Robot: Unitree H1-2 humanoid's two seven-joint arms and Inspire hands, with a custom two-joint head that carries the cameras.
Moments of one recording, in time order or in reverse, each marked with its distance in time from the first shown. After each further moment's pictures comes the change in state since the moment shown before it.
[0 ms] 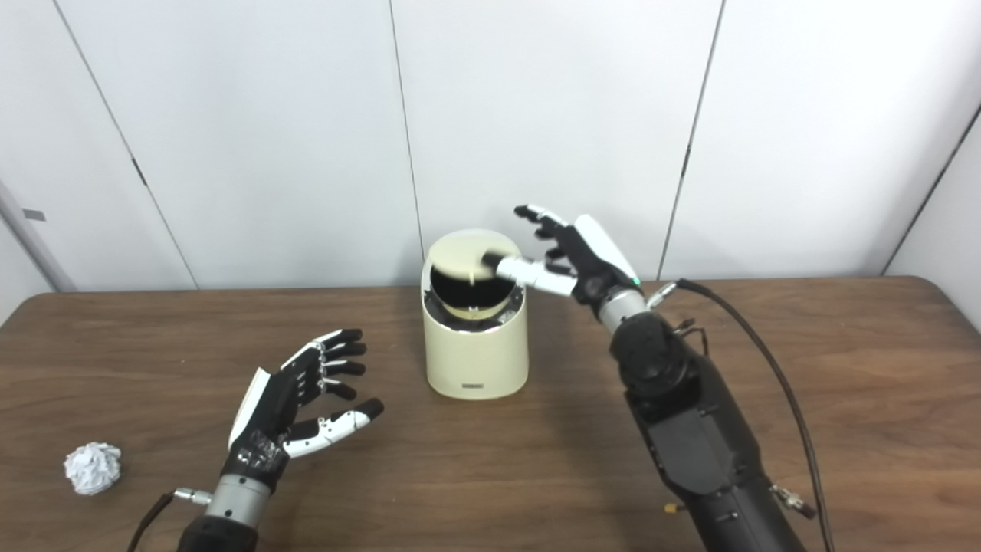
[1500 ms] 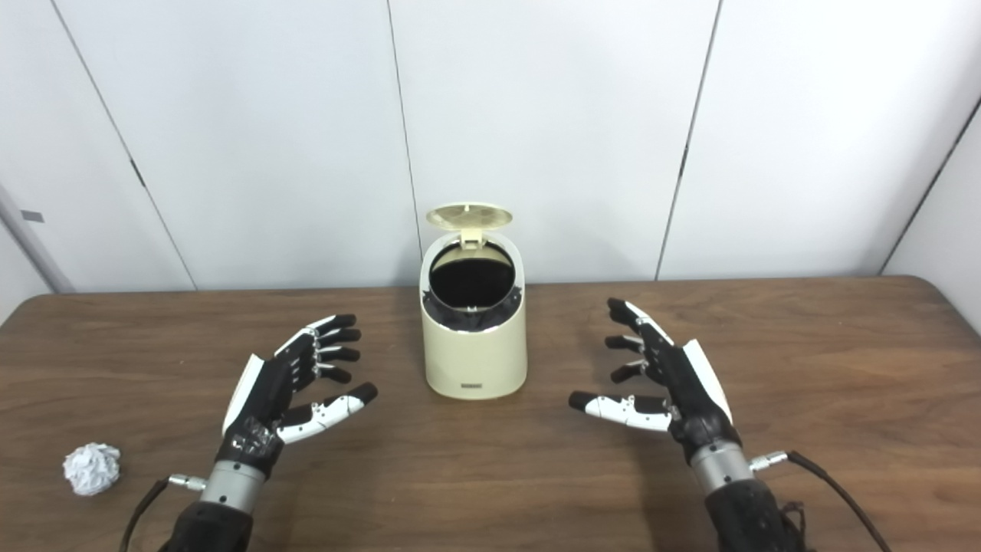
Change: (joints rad) left arm -0.029 0.013 0.011 0.002 -0.010 0.000 -0.002; right arm 0.477 0.015 -0.156 -0.230 0.182 -0.210 -0.061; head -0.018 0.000
